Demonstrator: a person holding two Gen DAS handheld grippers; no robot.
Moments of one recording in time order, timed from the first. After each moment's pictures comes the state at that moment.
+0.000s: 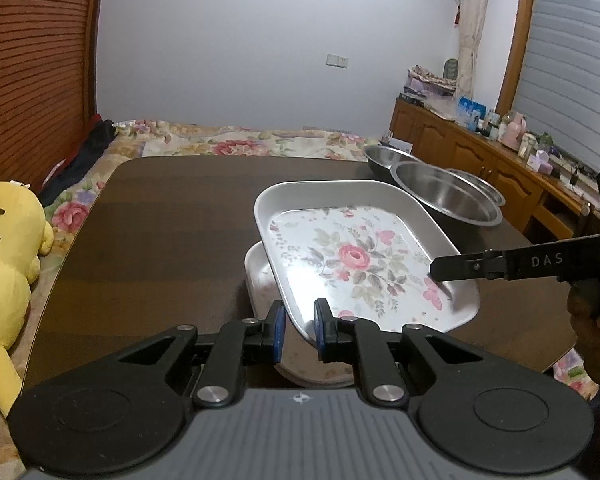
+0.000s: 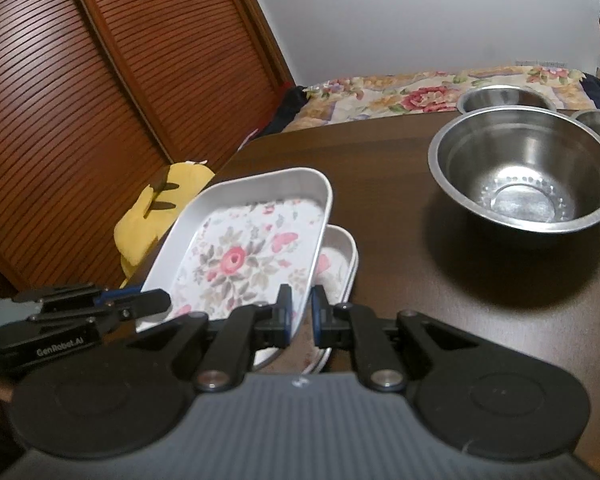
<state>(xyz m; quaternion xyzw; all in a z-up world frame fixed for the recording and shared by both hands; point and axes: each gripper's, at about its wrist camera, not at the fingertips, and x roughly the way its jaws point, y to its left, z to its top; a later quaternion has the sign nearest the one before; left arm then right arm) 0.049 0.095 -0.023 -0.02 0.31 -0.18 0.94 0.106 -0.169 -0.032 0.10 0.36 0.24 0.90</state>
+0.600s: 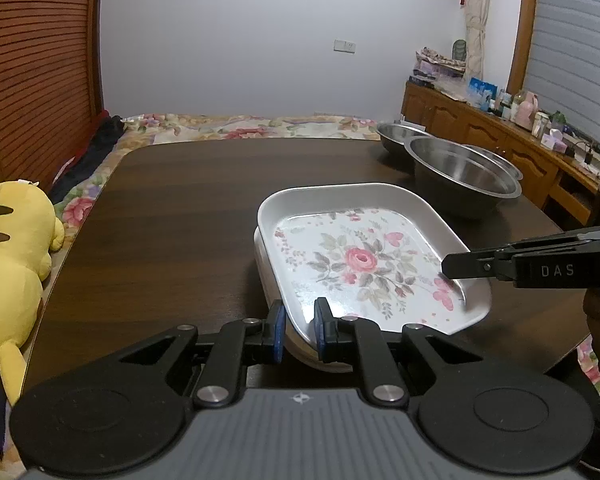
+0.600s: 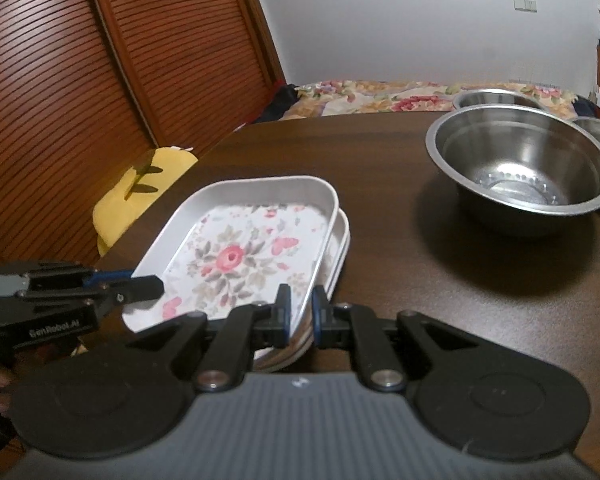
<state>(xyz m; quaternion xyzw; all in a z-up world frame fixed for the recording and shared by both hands) 0.051 0.090 -0.040 0.01 0.32 -0.16 0.93 0.097 -0.158 -0.043 0.05 0.35 0.22 0.91</state>
